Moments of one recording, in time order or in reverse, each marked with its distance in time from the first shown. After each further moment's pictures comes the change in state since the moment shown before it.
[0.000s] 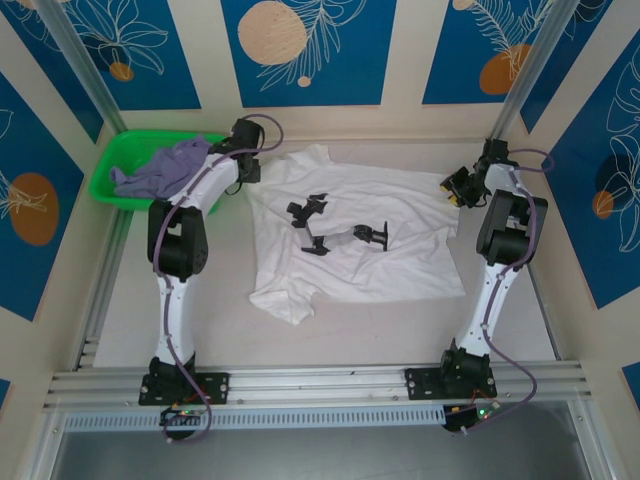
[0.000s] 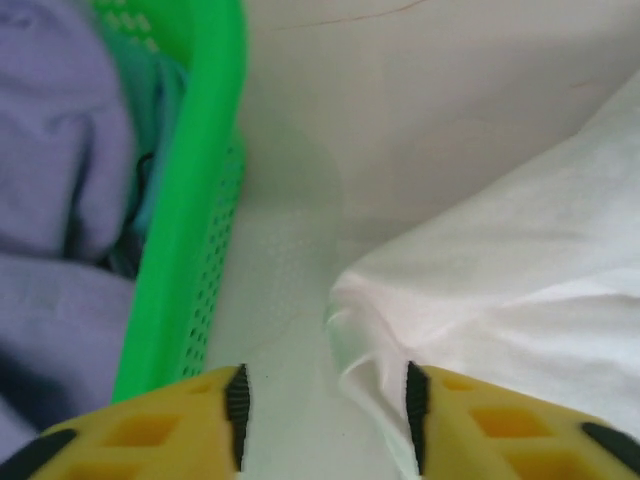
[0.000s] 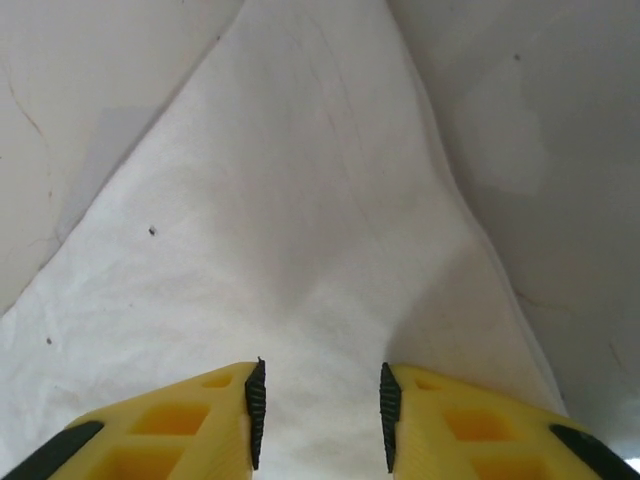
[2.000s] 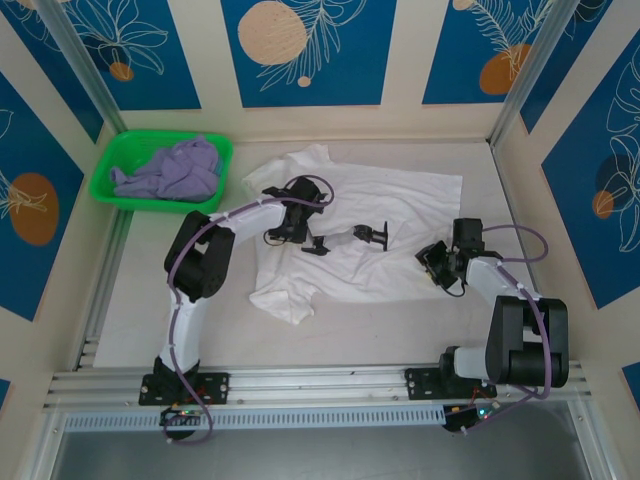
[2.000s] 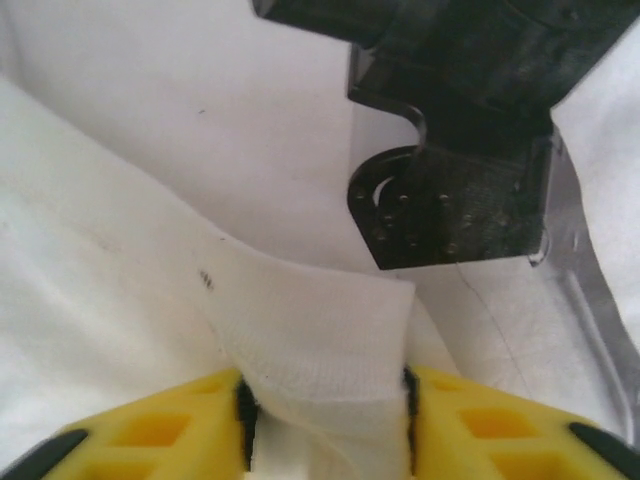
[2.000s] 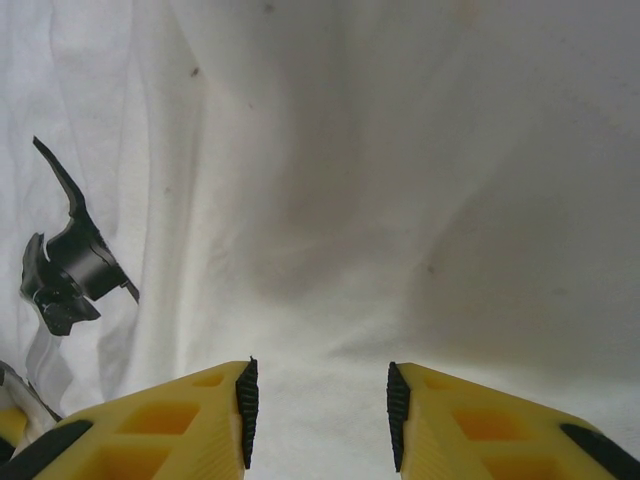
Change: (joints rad) left arm -0.322 -0.101 -0.395 -0.019 0.117 -0.223; right arm 0.194 -1.004 -1.239 0.308 0.126 0.265
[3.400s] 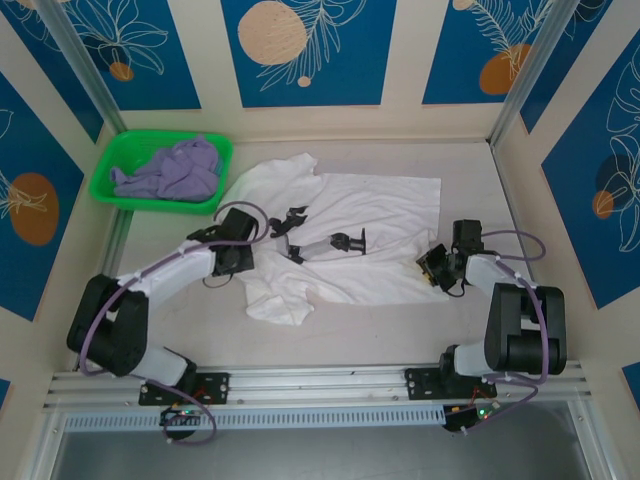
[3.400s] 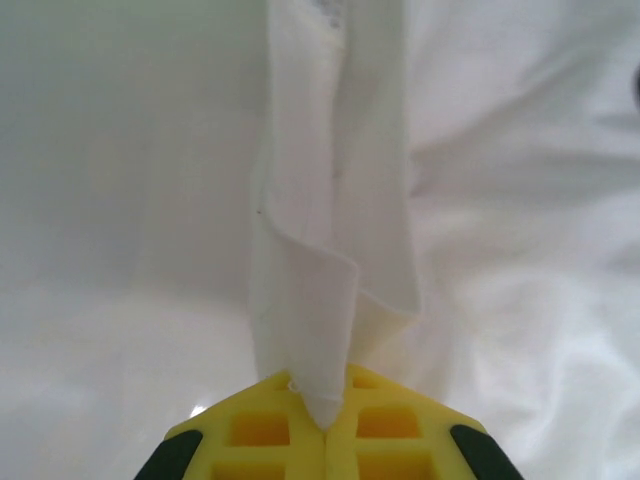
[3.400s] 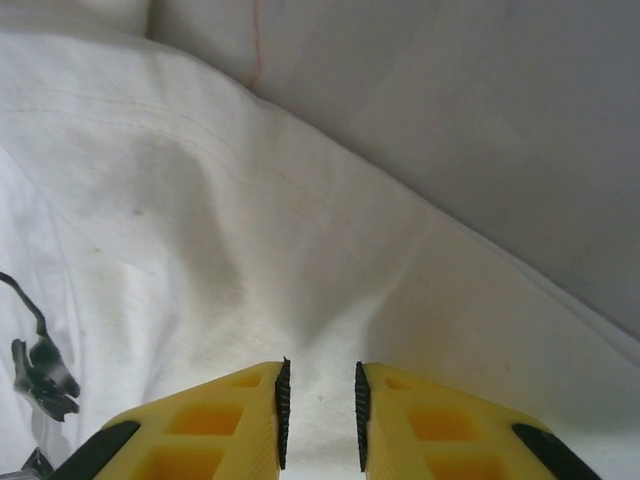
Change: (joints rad) left arm 0.145 -0.710 -0.750 0.161 -0.029 -0.150; right arm -0.014 0.072 -0.003 0.006 -0.032 0.030
